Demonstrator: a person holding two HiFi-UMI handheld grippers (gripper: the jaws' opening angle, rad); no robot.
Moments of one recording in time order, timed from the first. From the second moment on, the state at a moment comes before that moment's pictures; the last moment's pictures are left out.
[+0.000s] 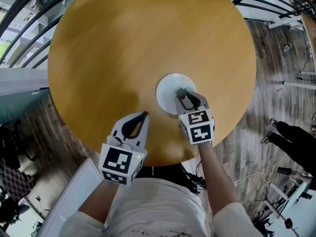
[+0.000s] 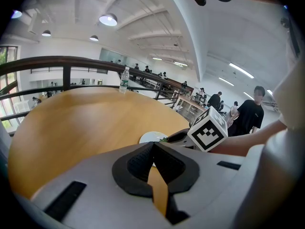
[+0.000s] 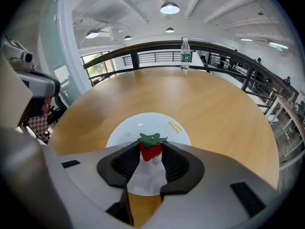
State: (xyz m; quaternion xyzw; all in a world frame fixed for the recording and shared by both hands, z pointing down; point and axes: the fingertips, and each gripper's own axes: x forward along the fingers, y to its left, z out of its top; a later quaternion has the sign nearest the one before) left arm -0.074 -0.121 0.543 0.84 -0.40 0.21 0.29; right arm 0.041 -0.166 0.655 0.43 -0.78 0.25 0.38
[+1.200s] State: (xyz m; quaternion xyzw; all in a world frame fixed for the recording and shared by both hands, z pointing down) left arm -0.071 -0.122 0.533 0.84 -0.41 0.20 0.29; right arm 0.049 -0.162 0.648 0.45 -0.77 0.27 0.36
